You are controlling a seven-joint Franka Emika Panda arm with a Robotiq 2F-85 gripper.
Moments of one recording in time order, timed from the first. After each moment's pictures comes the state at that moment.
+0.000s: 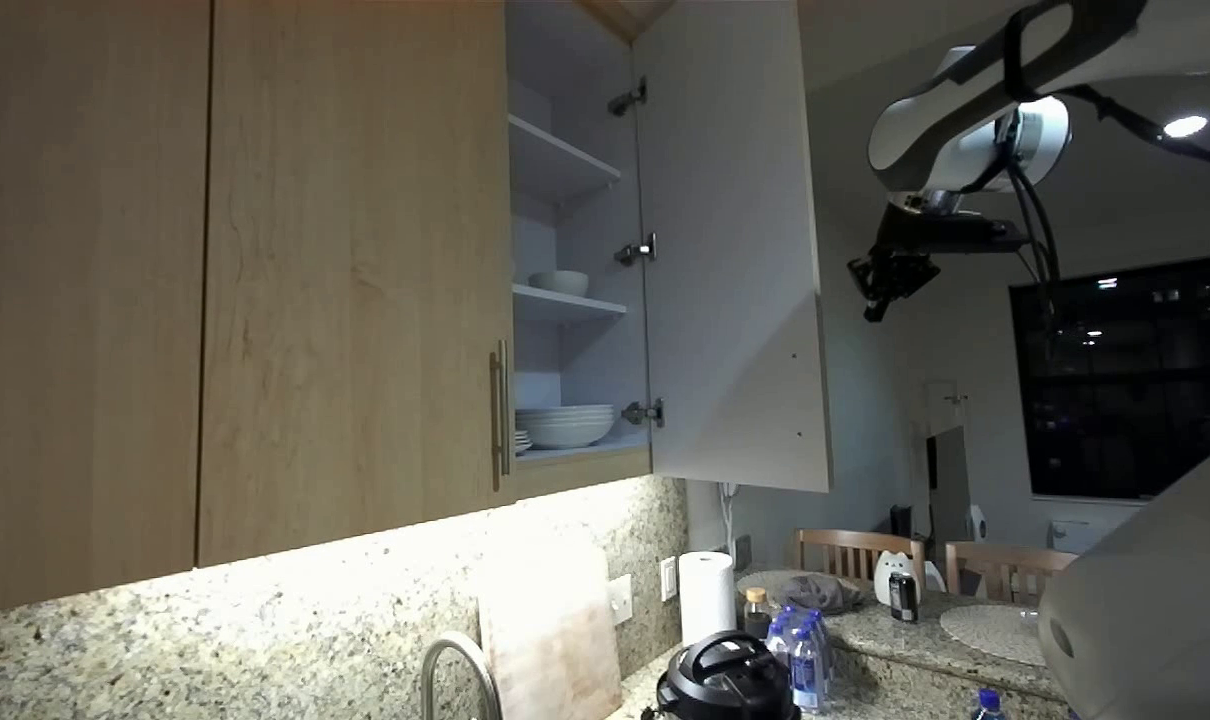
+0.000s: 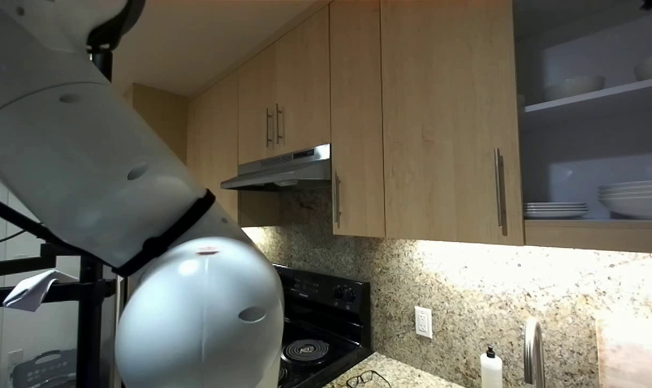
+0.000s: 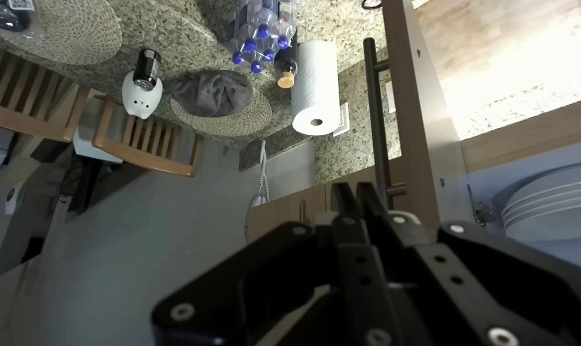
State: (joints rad) arm -0.34 -0.69 -0.44 -2.20 -0.22 2.33 -0.08
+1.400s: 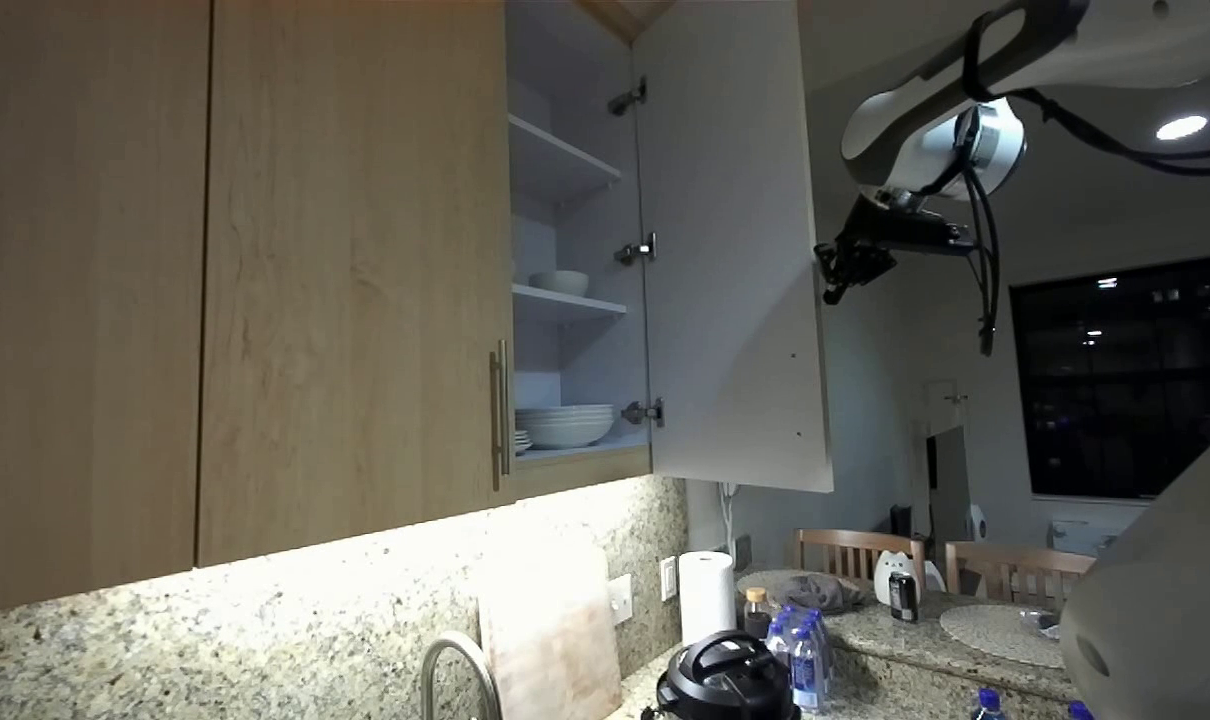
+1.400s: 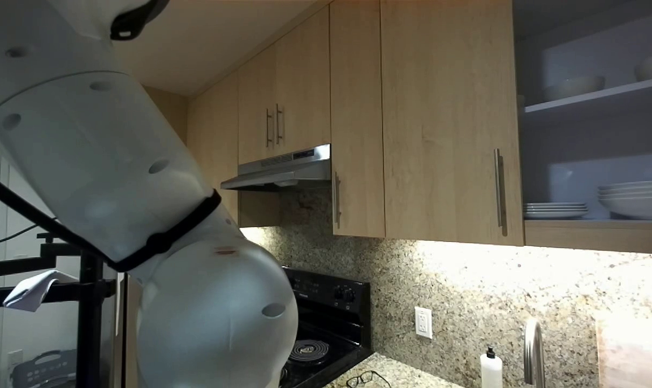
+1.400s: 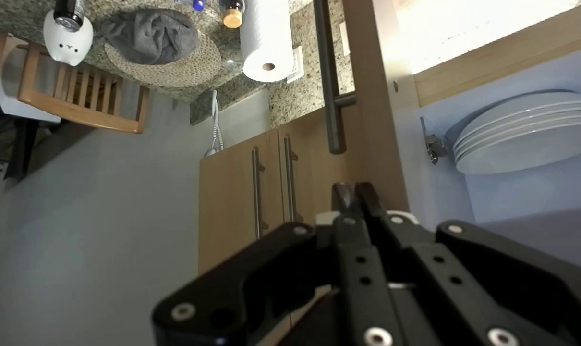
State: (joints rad) arm -0.23 -0.60 -0.49 -2.11 -0.06 2.44 -0.16
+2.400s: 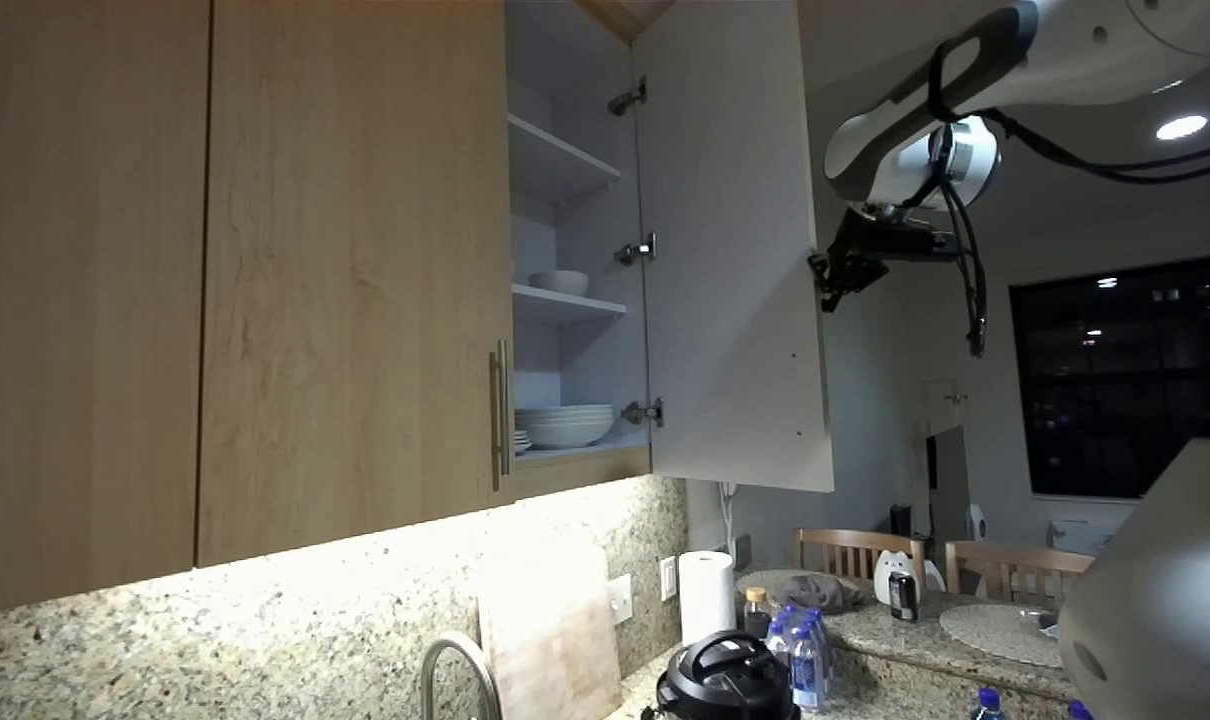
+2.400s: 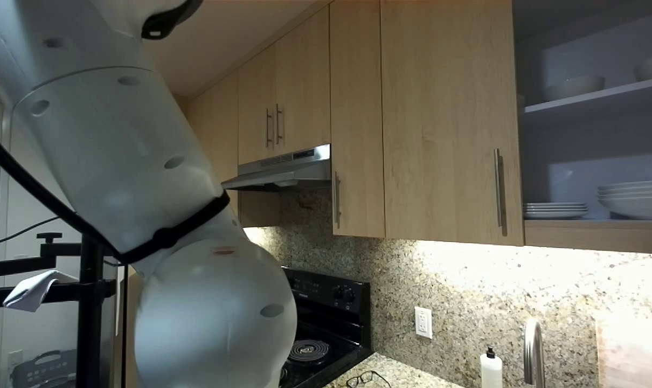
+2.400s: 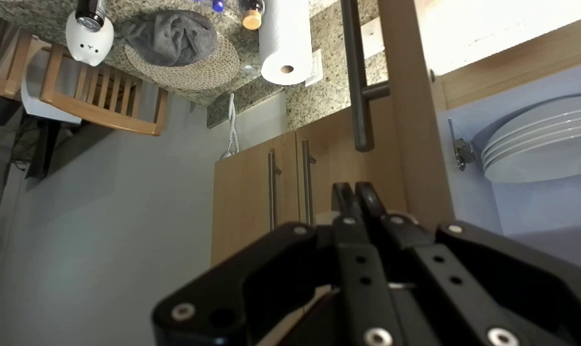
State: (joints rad) arm -0.24 -0.51 -0.49 -2.05 -0.06 2.46 -0.16
